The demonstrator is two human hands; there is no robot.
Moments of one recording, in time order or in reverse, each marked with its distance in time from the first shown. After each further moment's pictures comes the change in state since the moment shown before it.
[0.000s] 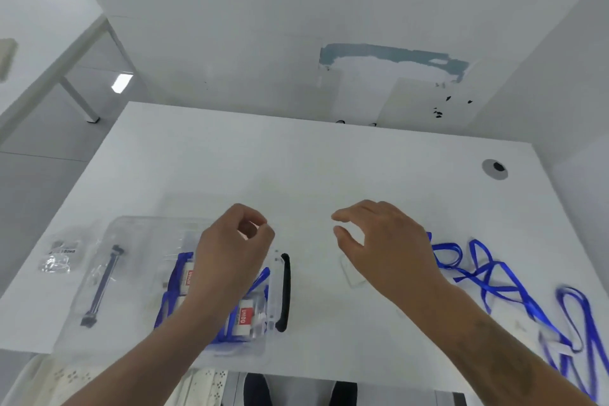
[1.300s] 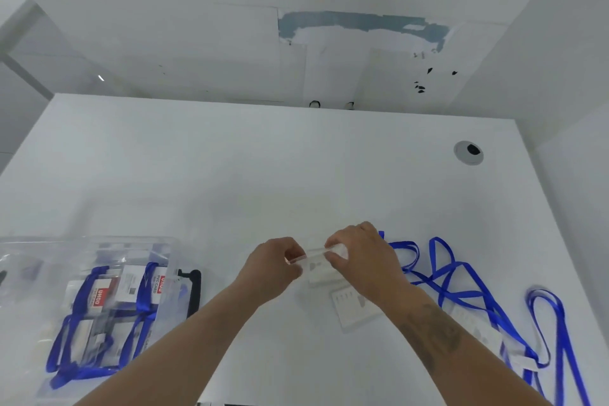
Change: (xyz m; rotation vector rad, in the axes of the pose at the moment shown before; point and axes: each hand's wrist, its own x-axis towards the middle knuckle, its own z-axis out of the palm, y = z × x) left_hand 0.031 0.000 0.209 0.297 -0.539 0.000; right_hand -0.003 0.184 0.075 0.095 -0.368 0.137
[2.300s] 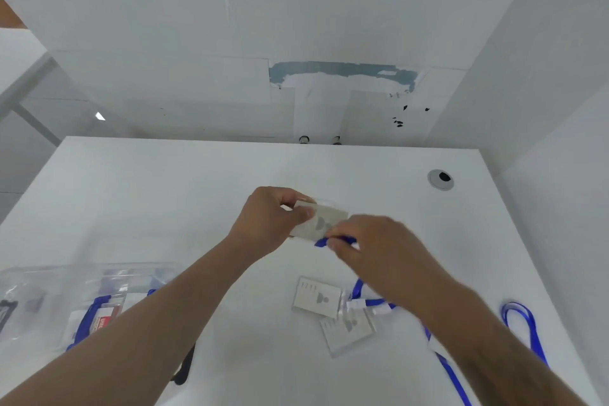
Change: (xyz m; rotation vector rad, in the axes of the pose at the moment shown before) left_hand -0.031 0.110 -0.086 -0.340 0.190 0.250; right_hand -0.051 -0.066 -0.147 0.041 0.042 -0.039
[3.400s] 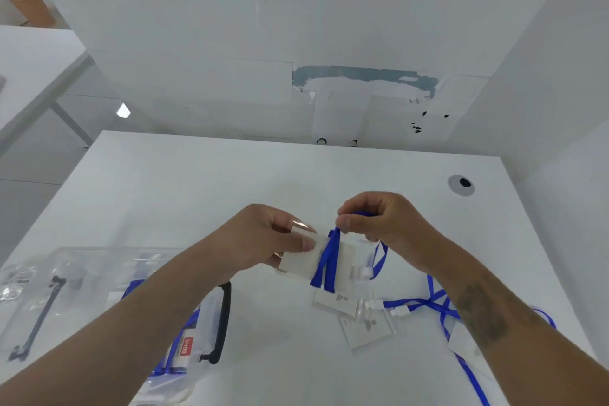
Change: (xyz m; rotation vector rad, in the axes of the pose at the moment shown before) left_hand -0.052 -0.003 -0.060 -0.141 -0.285 -0.227; right_hand 0.028 -0.008 0.000 0.843 -0.131 0.033
